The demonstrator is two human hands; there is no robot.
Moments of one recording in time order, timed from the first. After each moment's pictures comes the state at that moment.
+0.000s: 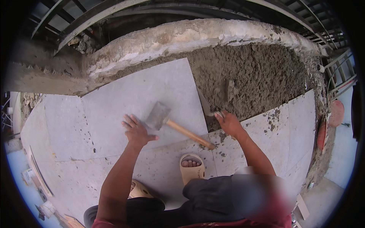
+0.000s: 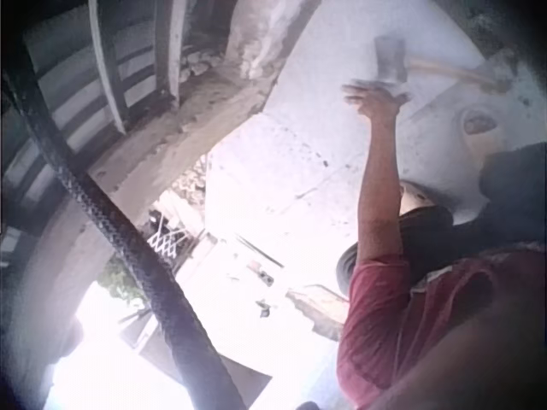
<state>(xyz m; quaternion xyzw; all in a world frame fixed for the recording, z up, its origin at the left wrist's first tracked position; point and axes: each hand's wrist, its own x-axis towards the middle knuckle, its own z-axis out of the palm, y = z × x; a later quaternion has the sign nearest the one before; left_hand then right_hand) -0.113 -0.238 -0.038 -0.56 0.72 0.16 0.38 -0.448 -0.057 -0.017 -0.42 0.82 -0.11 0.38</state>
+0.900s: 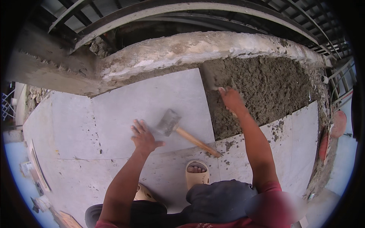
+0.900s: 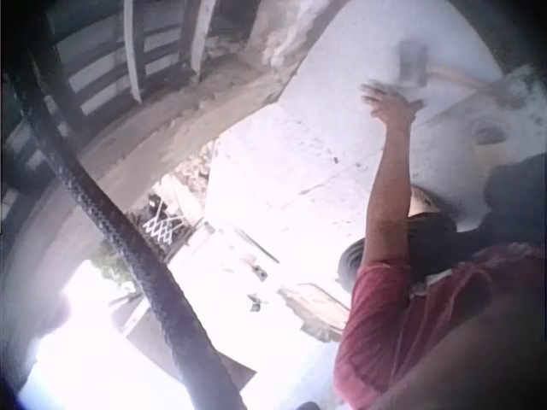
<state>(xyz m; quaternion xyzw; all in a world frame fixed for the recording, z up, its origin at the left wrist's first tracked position) -0.114 -0.232 -0.024 -0.56 0.73 0.17 0.35 -0.504 -0.170 -0.047 -0.37 0.87 -0.16 0.29</state>
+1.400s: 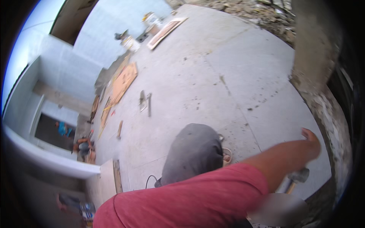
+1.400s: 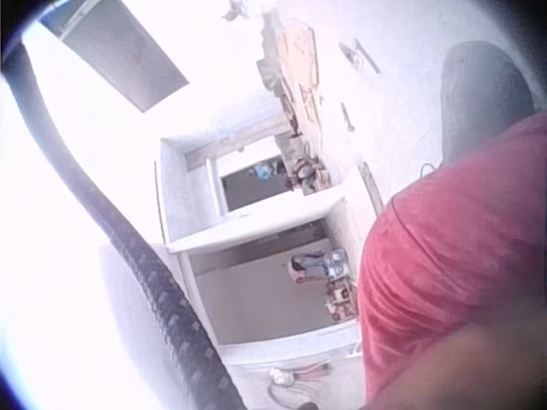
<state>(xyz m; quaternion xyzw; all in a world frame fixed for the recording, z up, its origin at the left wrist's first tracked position) -0.154 -0.317 0.010 -0.49 0.80 0.21 0.27 -0.430 -0.046 -0.064 -0.63 0.76 -0.05 0.14</state>
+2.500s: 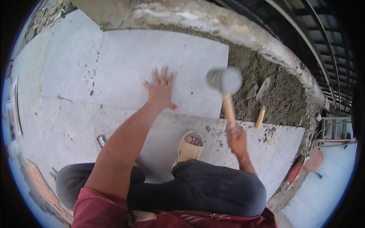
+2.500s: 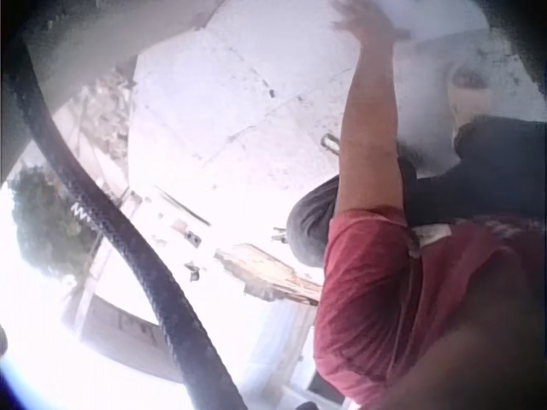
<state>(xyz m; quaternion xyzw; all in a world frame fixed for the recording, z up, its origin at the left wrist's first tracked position) -0.119 -0.224 -0.011 -0.49 0.78 0.21 0.32 -0.372 -0.003 0.031 -0.37 0.78 -0.27 0.42</state>
